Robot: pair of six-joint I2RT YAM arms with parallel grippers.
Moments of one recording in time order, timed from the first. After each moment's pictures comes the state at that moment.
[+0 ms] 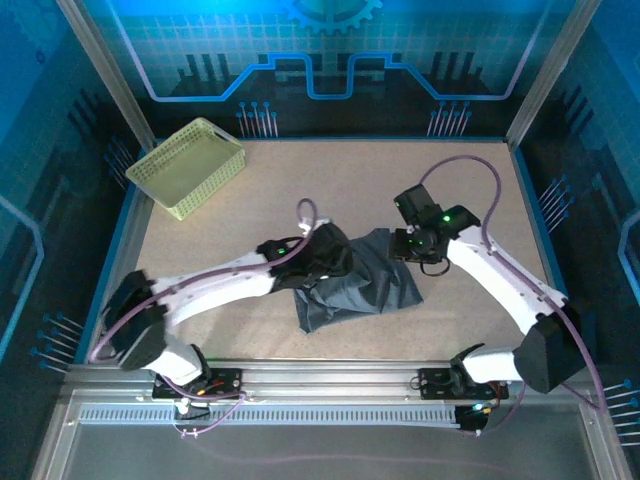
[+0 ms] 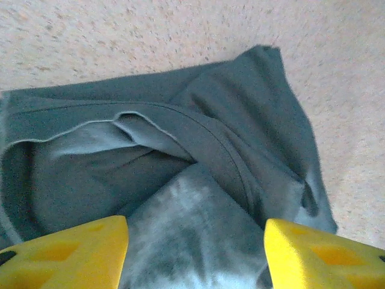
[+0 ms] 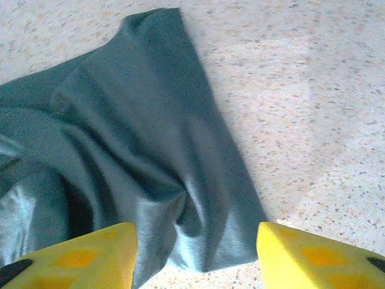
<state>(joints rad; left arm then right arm) -0.93 1.57 1.17 -0.54 -0.25 -0.94 0.45 1.33 1.13 -1.01 0.11 0.56</state>
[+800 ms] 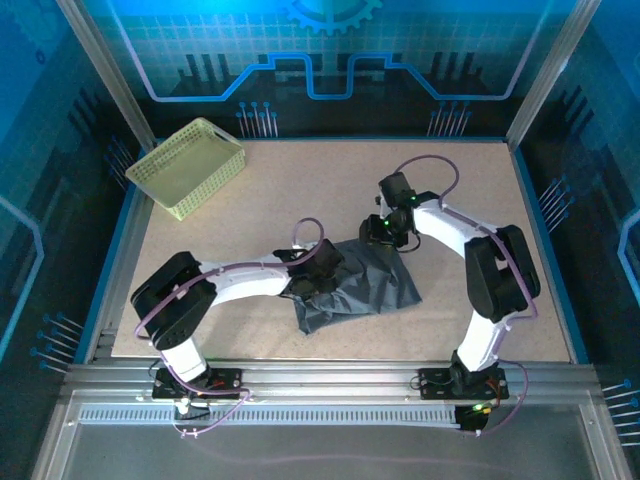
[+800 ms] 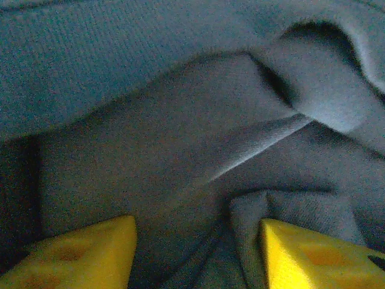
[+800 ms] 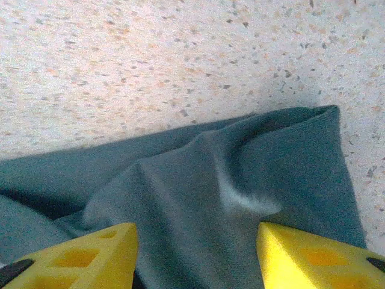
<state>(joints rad) -0.84 1.71 0.97 -0.44 -0.19 -1.01 0.37 1.80 1.22 -0.63 -0.20 0.45</state>
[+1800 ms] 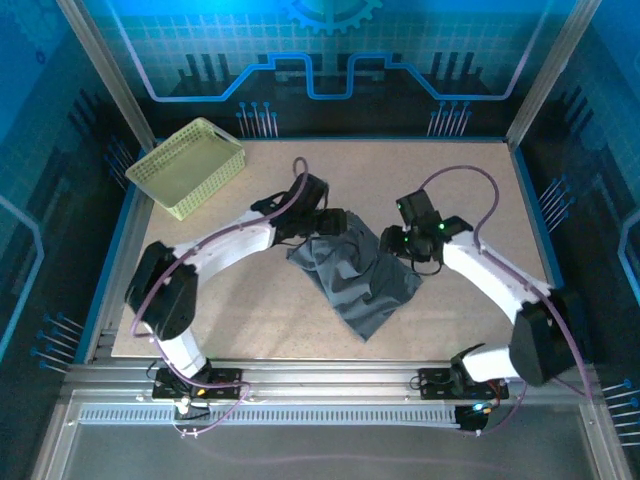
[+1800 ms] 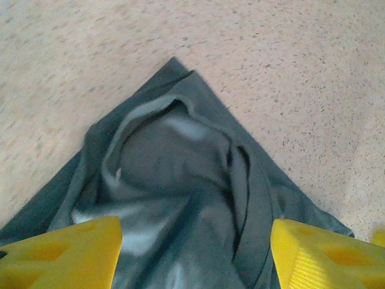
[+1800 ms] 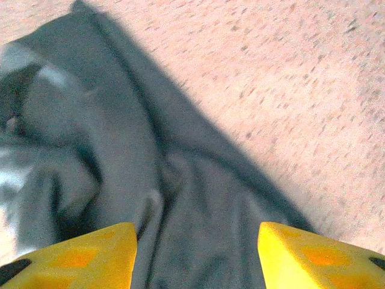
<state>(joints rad) -0.62 1.69 1.26 -0.45 0.03 -0.67 0.39 1.43 1.01 -0.68 0.02 0.59</state>
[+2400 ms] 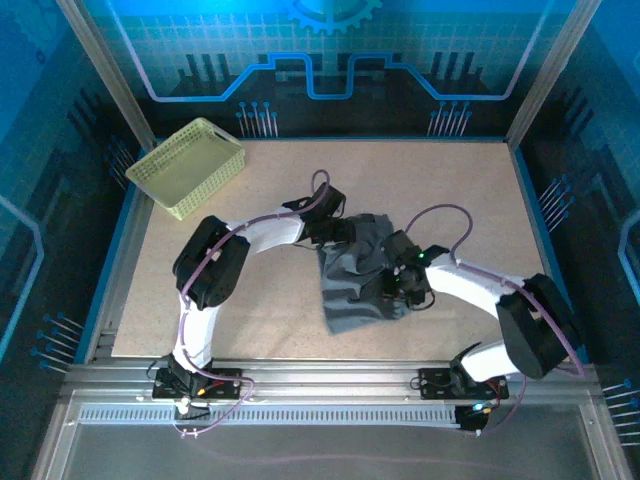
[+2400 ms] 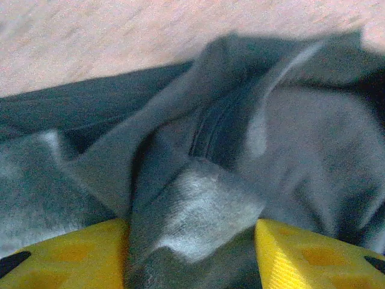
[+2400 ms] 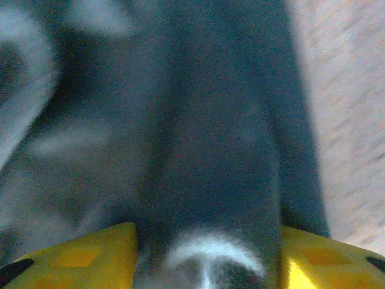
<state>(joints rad) -0.61 2.08 1.48 -0.38 0.16 -0.70 0.59 1.40 0.73 -0.67 -0.03 0.75</state>
